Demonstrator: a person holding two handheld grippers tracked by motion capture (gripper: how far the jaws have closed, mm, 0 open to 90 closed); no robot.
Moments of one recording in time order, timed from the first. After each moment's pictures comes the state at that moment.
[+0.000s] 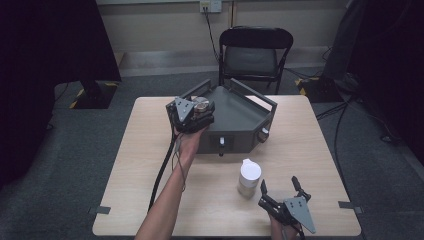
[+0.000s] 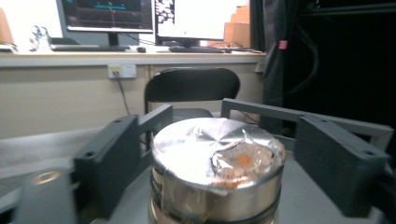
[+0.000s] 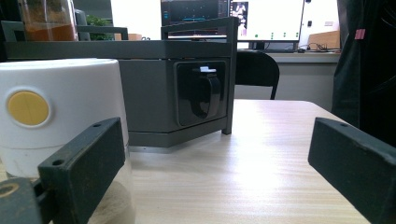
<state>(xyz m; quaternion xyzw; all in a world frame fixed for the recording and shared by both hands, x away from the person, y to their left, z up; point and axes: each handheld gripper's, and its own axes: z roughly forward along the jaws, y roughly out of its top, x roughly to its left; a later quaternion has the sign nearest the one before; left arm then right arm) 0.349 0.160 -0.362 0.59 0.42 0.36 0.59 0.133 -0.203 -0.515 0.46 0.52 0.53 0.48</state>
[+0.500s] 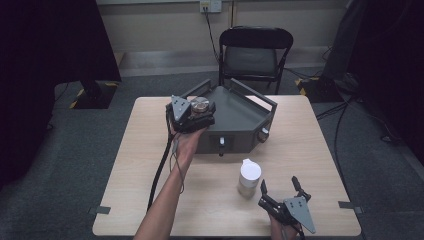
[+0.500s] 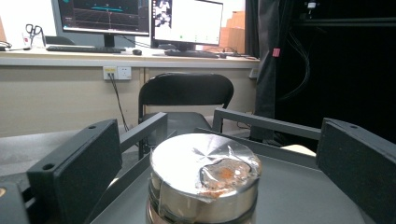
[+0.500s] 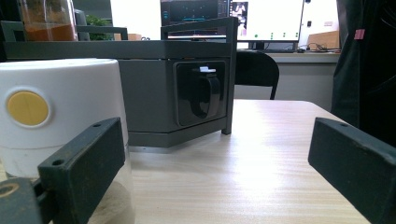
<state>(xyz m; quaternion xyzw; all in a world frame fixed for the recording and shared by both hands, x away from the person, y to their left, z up) 0.334 0.164 -0.352 0.59 0.42 0.36 0.60 0.133 -0.203 -0.515 0.46 0.52 0.53 0.48</state>
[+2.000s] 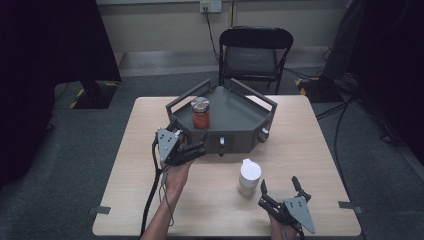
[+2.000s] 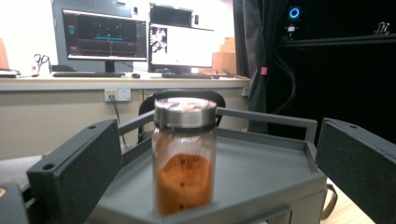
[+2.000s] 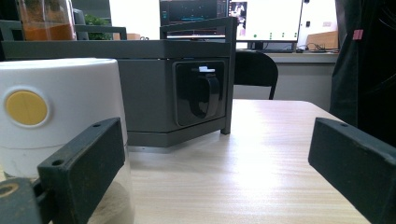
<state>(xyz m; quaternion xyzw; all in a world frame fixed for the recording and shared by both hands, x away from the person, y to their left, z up) 0.248 0.190 -0.396 0.56 0.38 0.38 0.63 0.133 -0.202 -0.515 0.46 0.52 0.53 0.49</state>
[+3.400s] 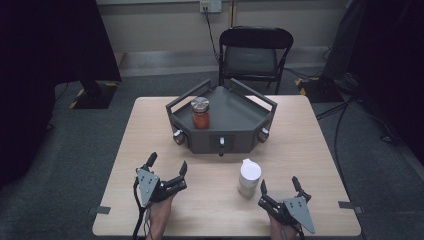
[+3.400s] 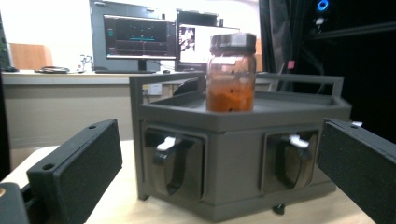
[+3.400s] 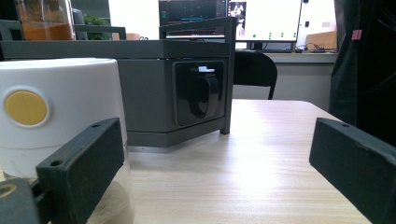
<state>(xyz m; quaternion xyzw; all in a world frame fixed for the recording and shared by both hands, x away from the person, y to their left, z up) 0.181 0.221 -0.473 0.54 0.40 0.43 0.61 0.133 -0.201 -0.515 0.47 0.52 0.53 0.49</state>
